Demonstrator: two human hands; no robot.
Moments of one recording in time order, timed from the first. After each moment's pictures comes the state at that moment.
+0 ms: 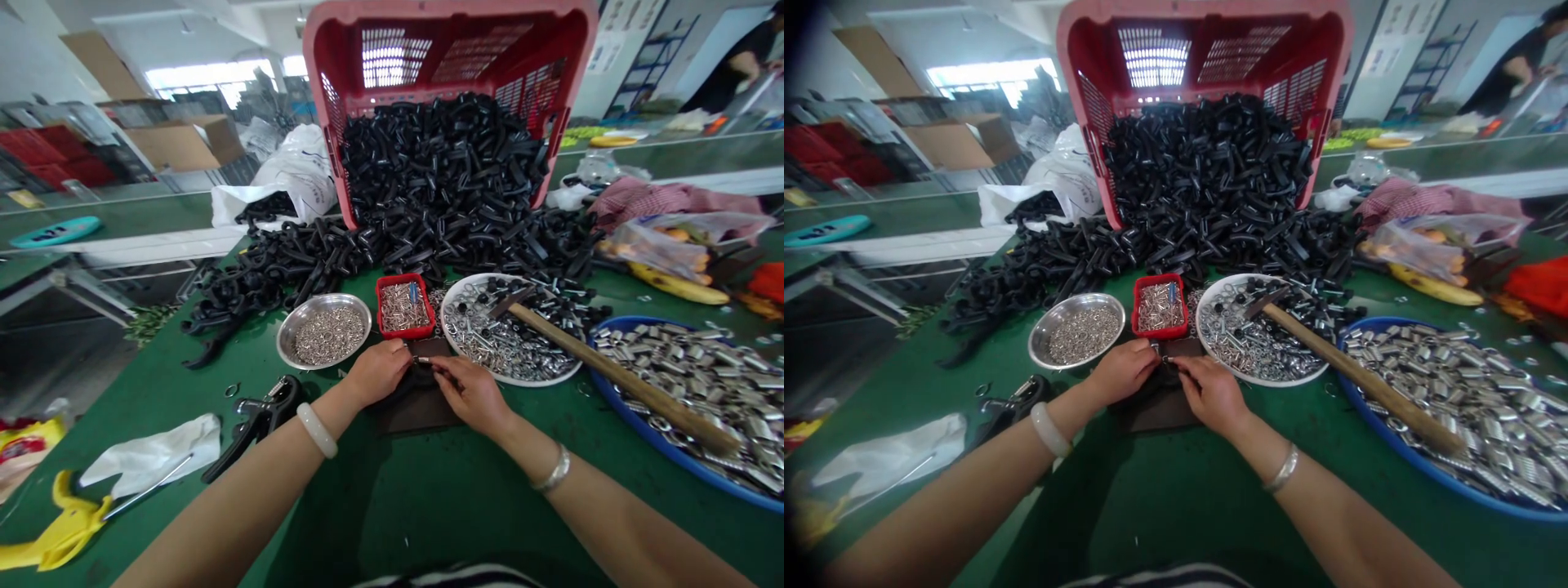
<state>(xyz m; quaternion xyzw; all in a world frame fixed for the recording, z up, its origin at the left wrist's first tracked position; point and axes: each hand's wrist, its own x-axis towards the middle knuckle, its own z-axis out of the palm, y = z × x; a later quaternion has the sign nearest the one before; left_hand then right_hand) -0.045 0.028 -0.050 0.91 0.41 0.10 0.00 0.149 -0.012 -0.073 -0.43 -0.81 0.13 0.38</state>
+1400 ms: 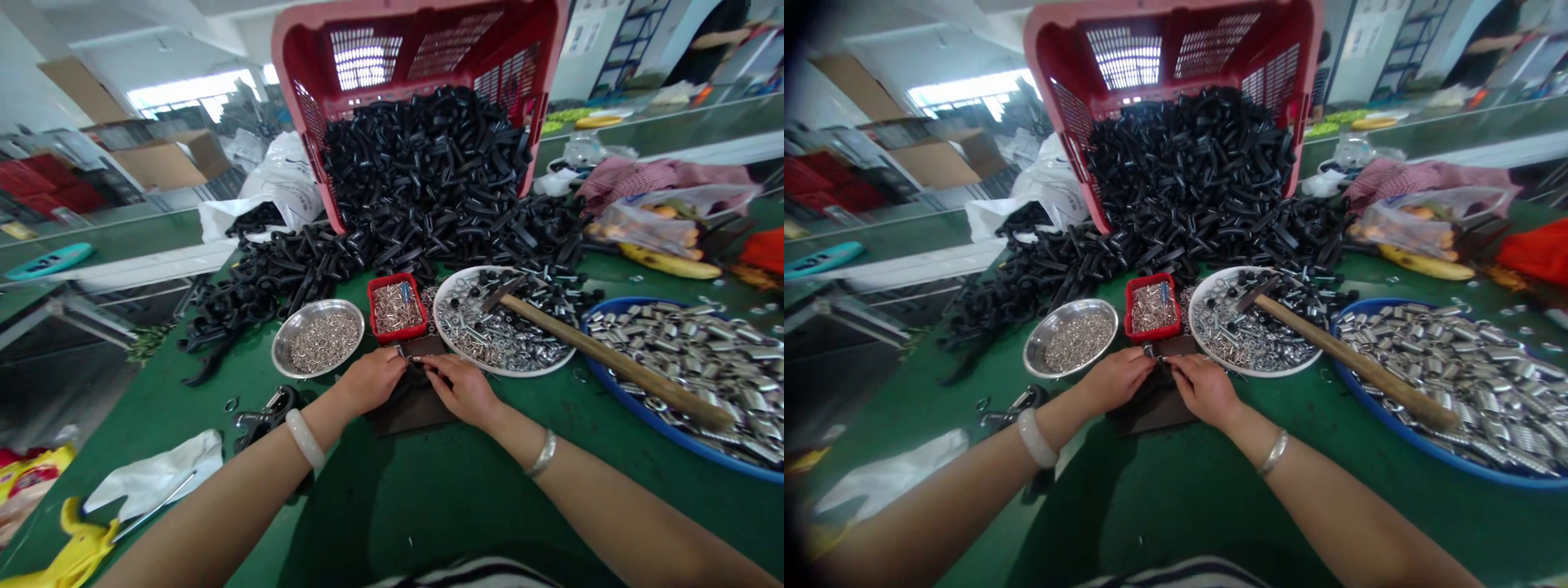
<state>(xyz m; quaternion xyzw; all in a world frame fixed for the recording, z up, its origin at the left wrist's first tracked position) -0.049 0.025 -0.047 0.92 0.37 0.09 0.10 0.148 -0.007 -0.084 -0.43 -0.81 0.14 0.38</state>
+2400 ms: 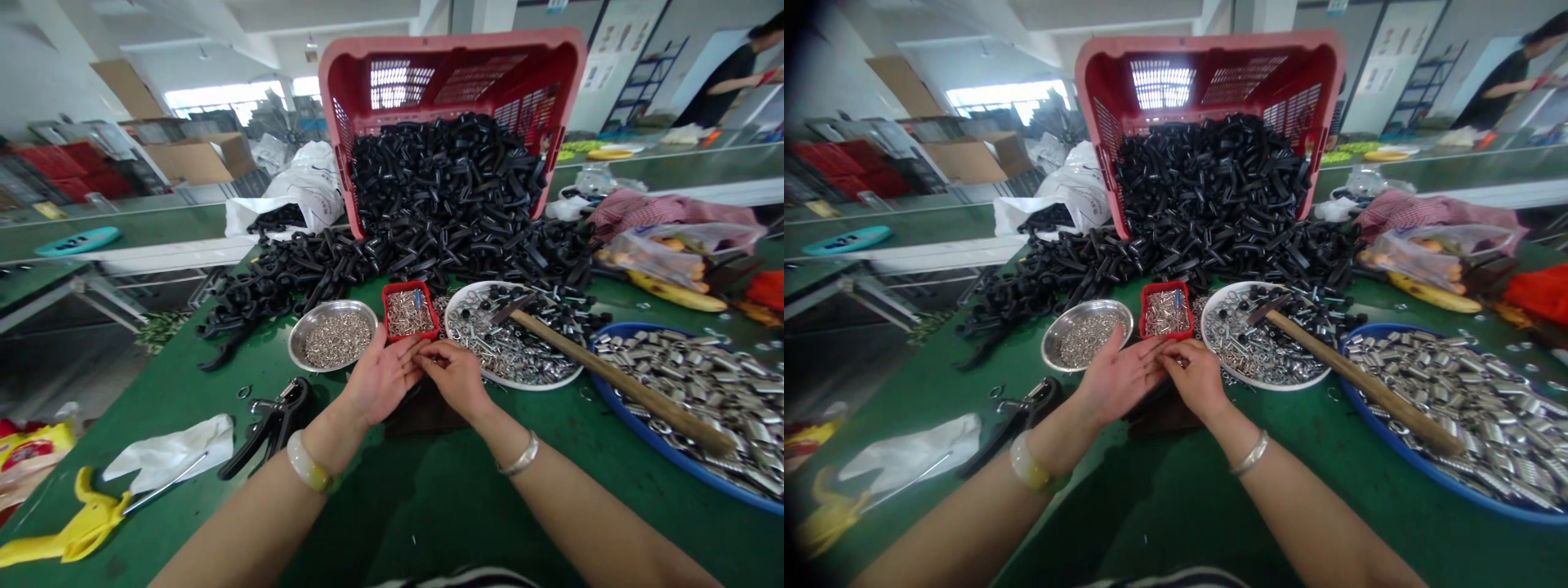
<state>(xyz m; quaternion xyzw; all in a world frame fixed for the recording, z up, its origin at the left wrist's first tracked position) -0.035 -0.006 -0.006 0.51 0.36 0.39 0.68 0.106 0.003 -0.044 -0.46 -0.69 0.22 0.51</state>
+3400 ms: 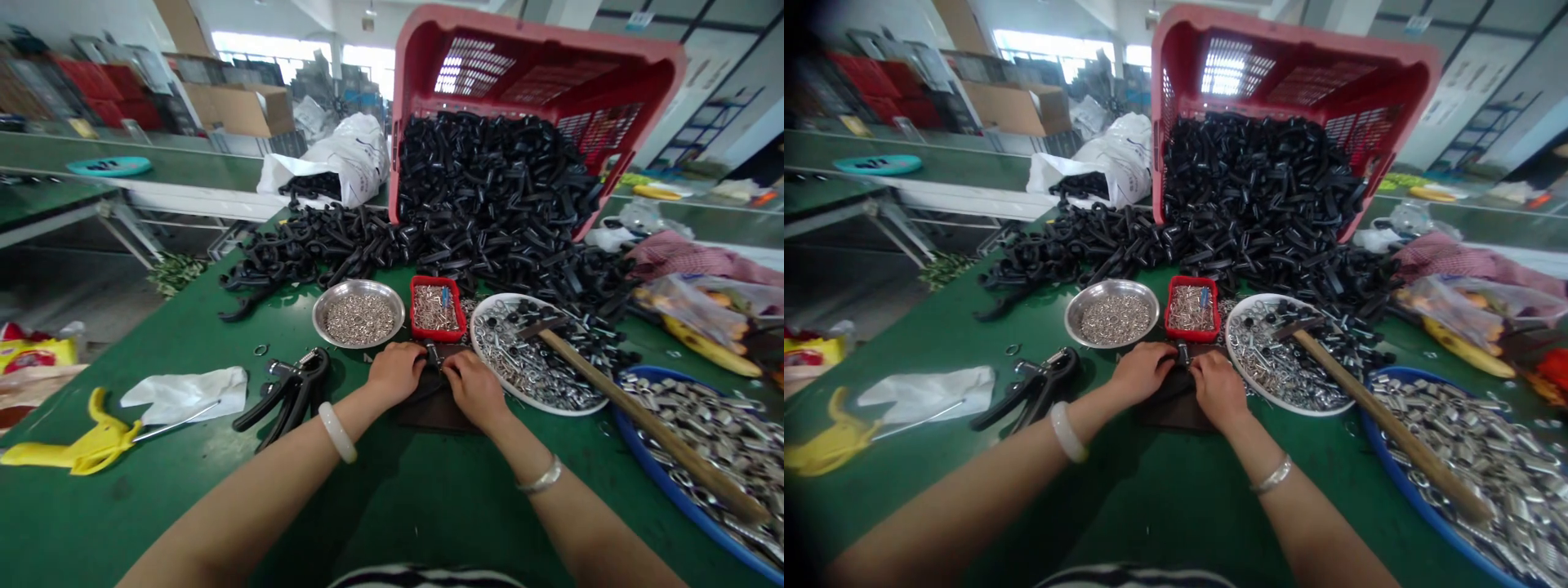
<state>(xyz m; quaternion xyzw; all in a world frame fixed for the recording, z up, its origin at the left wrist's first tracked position) -0.058 0.007 -0.056 0.78 0.58 0.18 0.14 0.112 0.006 -0.066 -0.50 -0.83 0.03 0.24</state>
